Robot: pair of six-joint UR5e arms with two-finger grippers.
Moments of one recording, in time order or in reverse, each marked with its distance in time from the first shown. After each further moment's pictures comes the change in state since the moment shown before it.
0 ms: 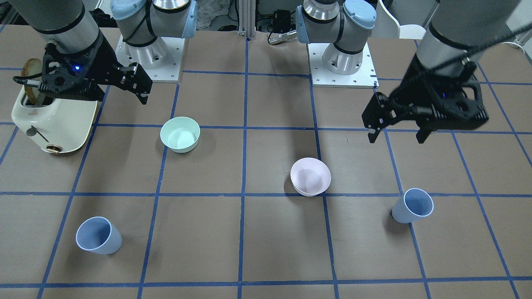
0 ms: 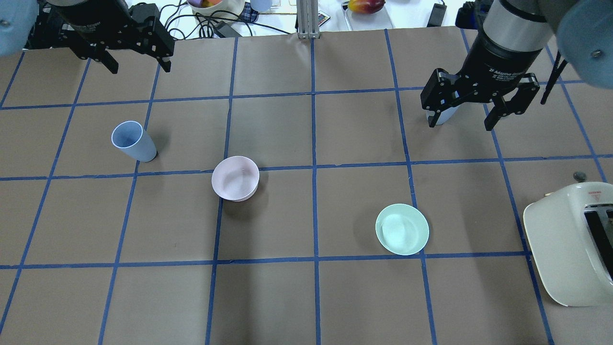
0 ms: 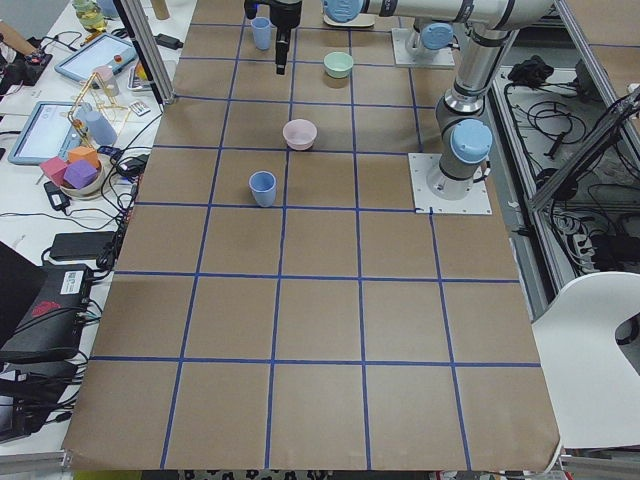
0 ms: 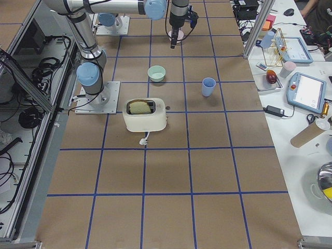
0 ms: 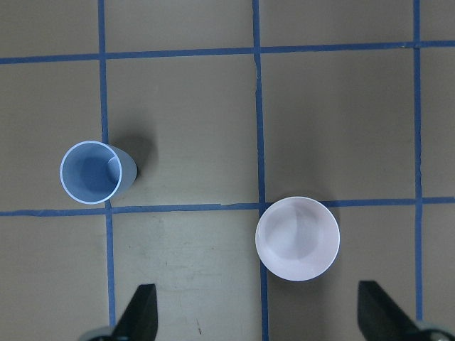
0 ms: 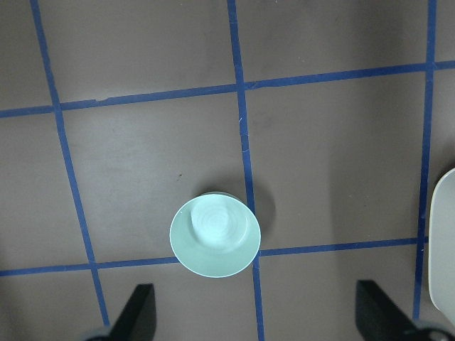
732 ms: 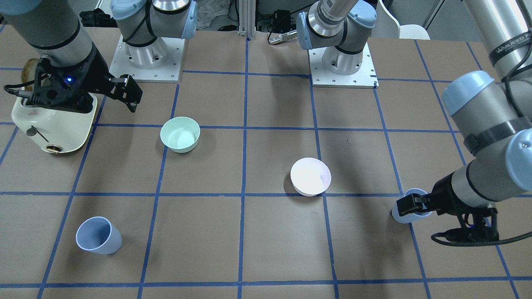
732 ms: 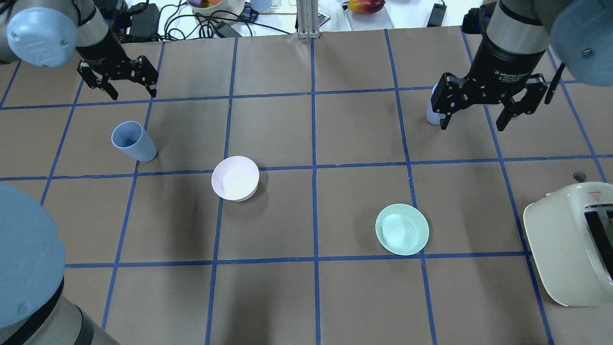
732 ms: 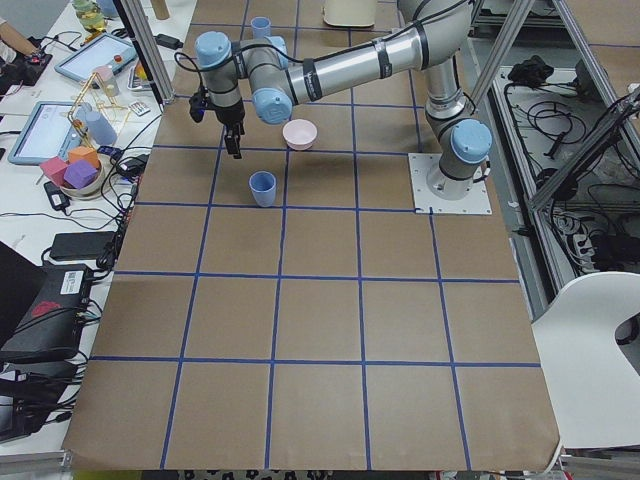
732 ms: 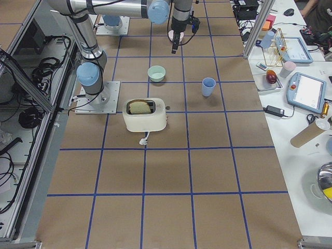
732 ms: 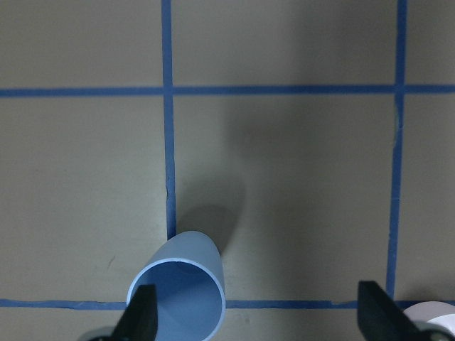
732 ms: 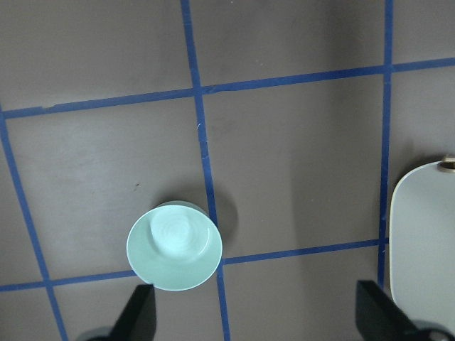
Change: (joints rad) left arm 0.159 -0.306 -0.022 0.132 0.001 0.122; right arm -0.028 0.044 0.004 -0.029 -0.094 -0.002
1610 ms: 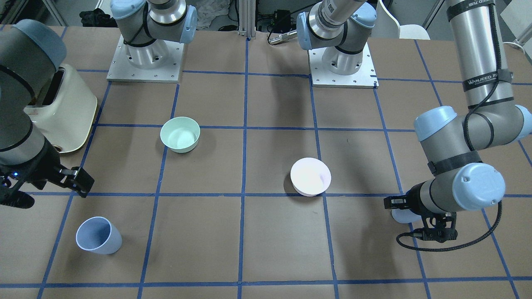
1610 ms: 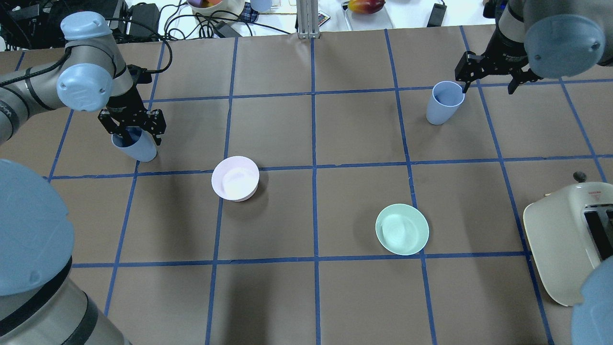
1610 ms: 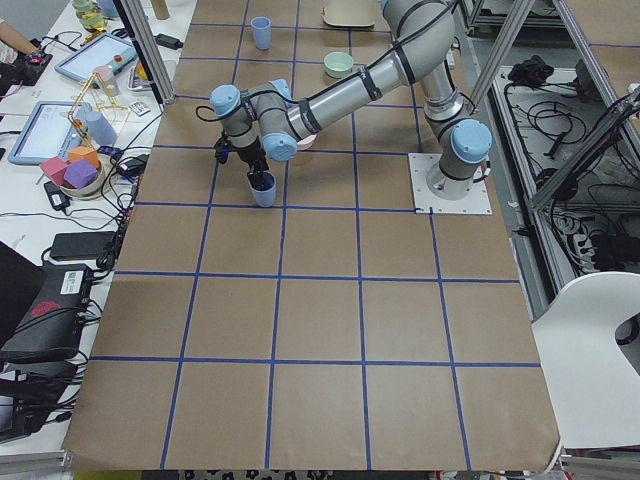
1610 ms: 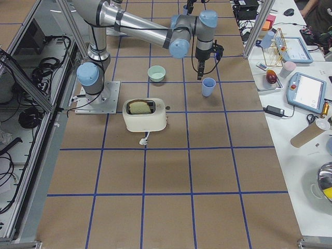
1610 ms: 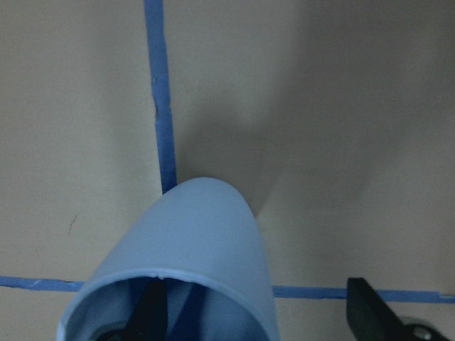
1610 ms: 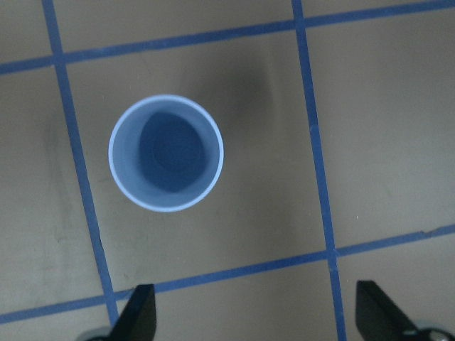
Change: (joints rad) left arm 0.005 -0.053 -0.143 0.094 0.125 0.007; right arm -0.119 0.272 -0.025 -0.455 -0.031 -0.086
